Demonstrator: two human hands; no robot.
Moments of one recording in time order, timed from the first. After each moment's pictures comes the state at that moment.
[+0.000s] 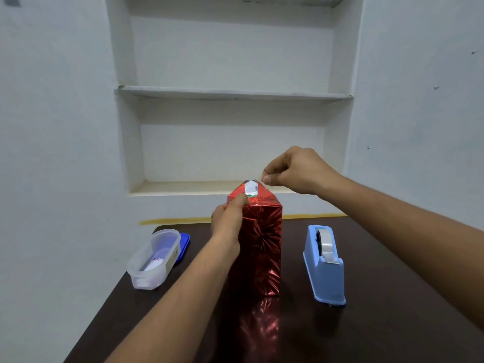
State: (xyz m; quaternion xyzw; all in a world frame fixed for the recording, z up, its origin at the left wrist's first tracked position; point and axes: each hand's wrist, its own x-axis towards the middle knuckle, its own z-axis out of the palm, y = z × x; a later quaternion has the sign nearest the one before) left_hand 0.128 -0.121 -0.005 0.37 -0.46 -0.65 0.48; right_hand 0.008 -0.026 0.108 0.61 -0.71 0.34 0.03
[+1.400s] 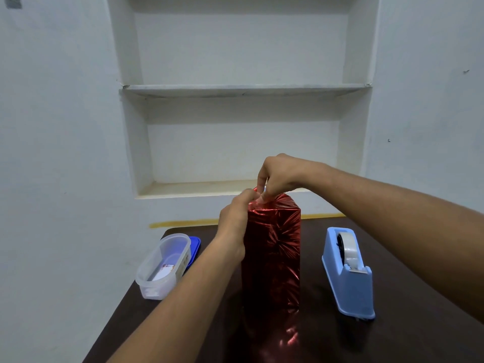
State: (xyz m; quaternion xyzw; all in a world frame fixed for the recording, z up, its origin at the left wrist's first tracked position) left_hand 0.133 -0.143 0.003 0.37 -0.51 -0.65 0.41; right_hand 0.007 -0.115 0.109 0.67 -0.74 0.09 0.06
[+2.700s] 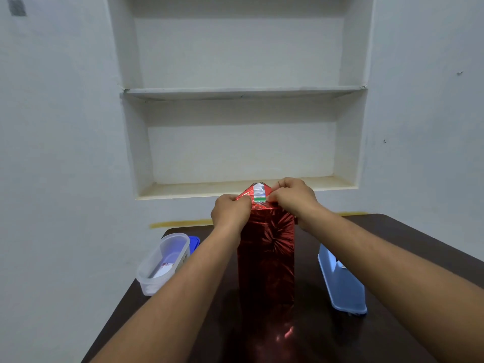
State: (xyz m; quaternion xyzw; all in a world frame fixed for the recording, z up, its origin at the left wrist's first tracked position) left_hand 0.128 -0.145 0.014 0.46 -0.56 -0.48 0.49; right_hand 0.005 -0.095 0.037 0.41 -0.71 0.56 -0.13
